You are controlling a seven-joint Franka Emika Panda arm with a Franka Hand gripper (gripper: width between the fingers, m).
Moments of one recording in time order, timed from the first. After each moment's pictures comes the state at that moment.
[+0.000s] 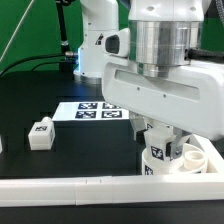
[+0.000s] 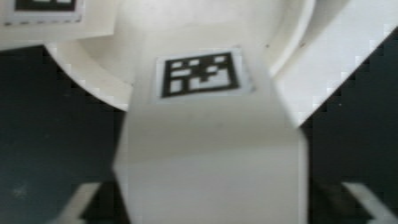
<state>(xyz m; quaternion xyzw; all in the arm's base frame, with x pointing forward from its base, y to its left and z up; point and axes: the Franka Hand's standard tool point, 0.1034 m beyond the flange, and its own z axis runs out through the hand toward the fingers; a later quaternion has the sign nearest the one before) 0.660 0.054 0.069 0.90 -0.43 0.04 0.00</state>
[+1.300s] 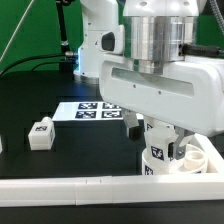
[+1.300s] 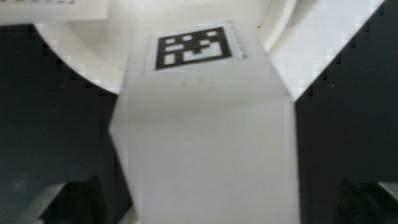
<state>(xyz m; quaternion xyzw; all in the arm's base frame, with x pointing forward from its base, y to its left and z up) 0.663 0.045 0.073 0.89 -0.46 0.05 -0.01</state>
